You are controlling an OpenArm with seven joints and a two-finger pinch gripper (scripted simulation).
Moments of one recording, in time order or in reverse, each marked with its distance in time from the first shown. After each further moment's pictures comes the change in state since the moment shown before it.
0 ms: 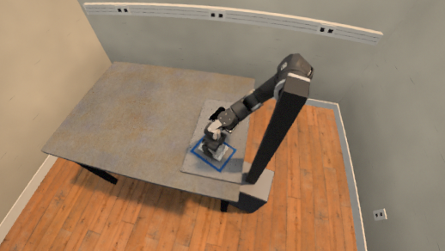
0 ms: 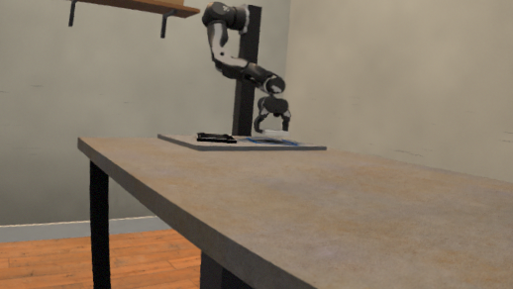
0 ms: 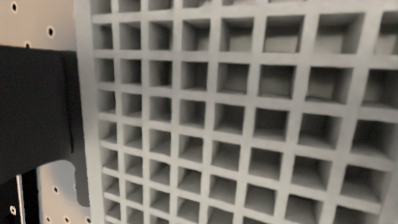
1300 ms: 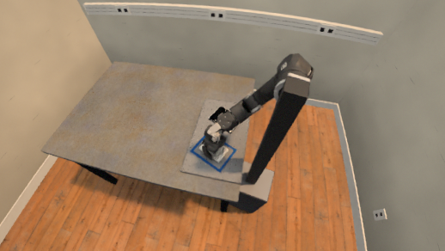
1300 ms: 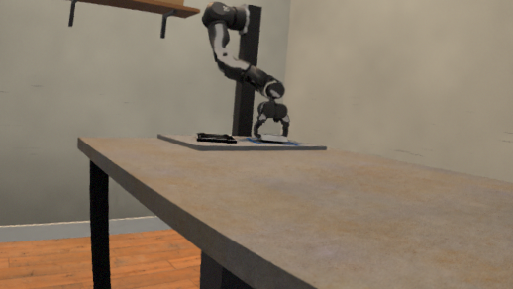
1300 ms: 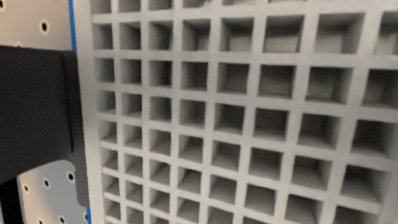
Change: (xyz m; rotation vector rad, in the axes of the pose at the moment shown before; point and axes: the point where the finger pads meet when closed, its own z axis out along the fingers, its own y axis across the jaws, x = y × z) arm 0.001 -0.001 0.017 0.010 0.004 0.089
